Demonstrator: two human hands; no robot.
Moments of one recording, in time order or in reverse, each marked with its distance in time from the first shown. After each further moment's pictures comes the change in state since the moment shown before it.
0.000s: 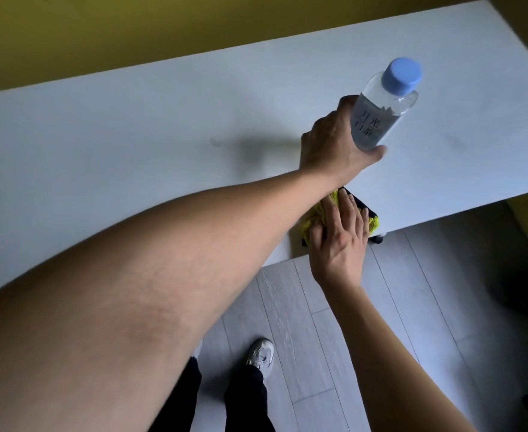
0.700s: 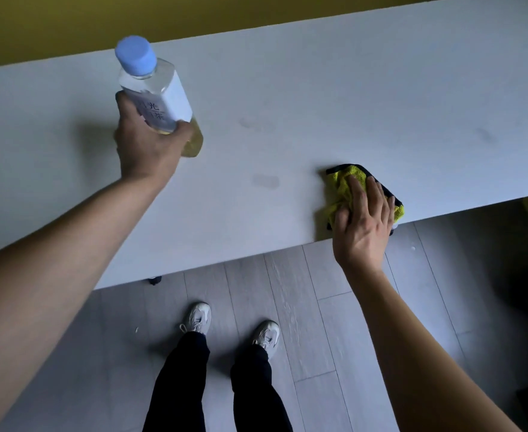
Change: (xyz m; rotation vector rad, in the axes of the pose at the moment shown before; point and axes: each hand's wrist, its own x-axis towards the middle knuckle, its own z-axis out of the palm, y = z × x) left_hand -0.078 -0.177 -0.208 -0.029 0.530 -0.381; right_hand 0.001 -0.002 0.003 -0.057 0.029 -0.016
